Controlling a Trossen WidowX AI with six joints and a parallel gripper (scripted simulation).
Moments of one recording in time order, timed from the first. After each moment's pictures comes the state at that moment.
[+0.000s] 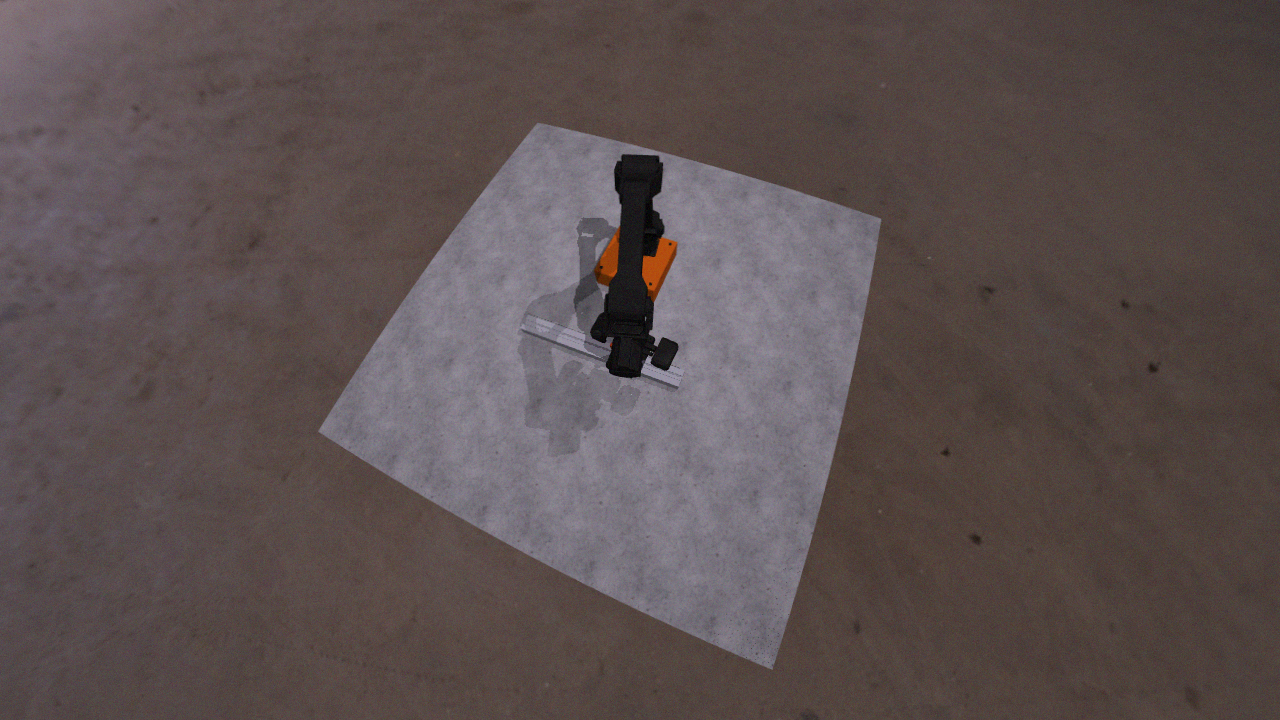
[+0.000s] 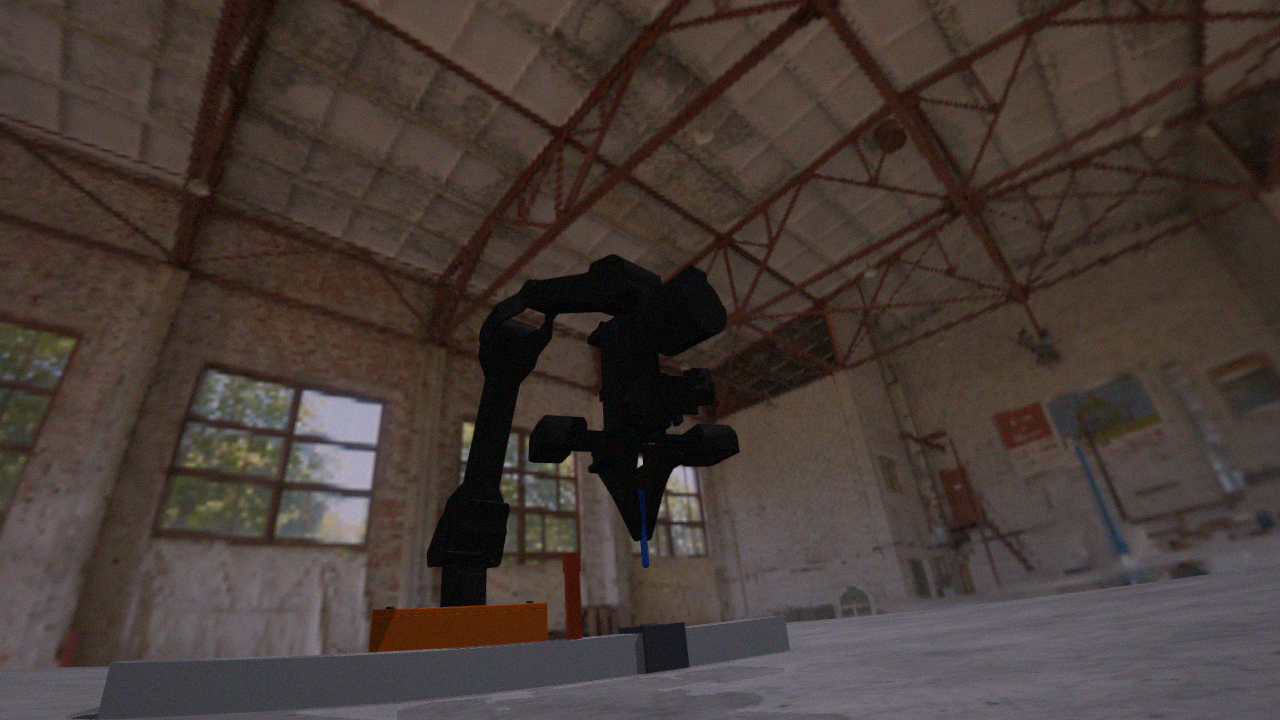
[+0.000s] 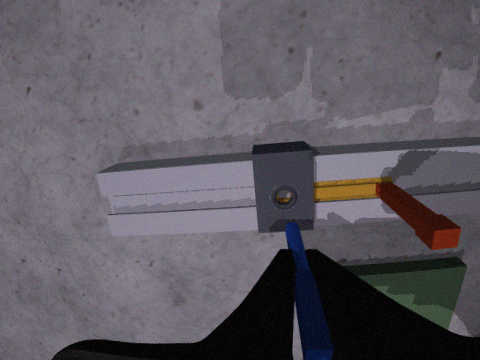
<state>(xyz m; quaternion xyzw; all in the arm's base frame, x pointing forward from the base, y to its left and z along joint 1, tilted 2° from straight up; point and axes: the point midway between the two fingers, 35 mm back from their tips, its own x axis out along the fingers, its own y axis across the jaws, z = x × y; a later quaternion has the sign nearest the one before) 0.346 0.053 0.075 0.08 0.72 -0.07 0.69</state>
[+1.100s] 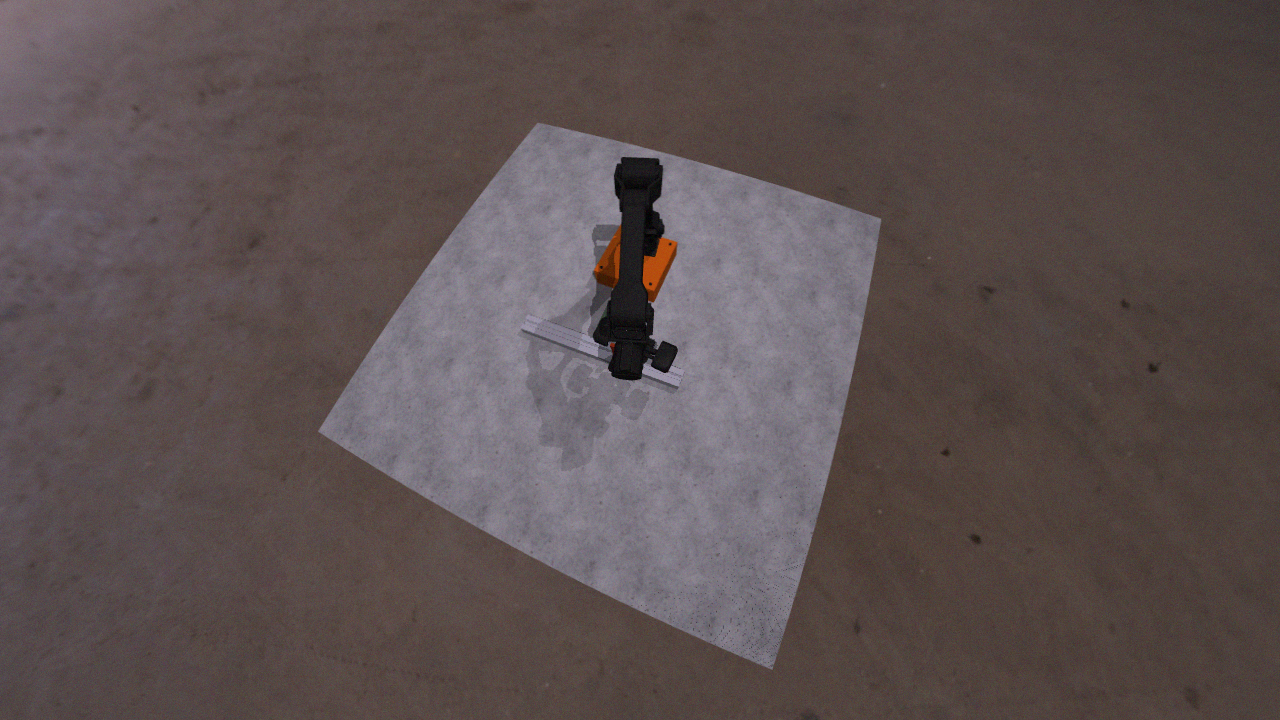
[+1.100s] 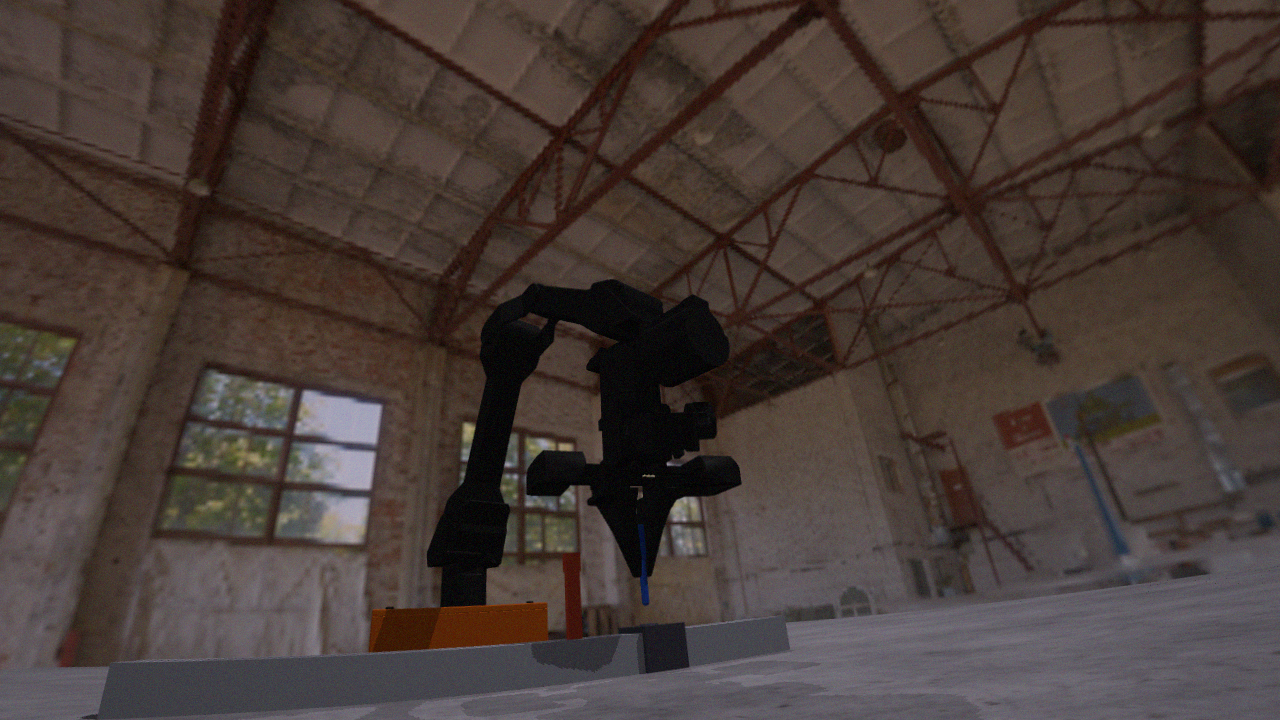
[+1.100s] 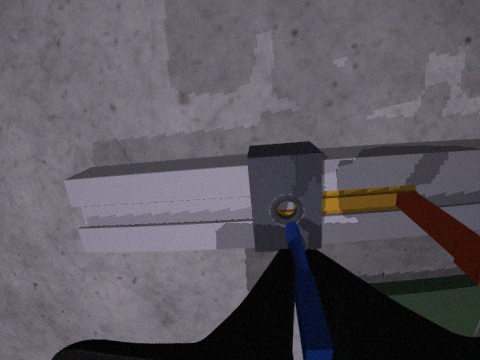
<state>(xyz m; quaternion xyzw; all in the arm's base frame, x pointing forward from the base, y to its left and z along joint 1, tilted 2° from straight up) 0.342 0.053 0.046 0.08 0.72 -0.07 0.69</state>
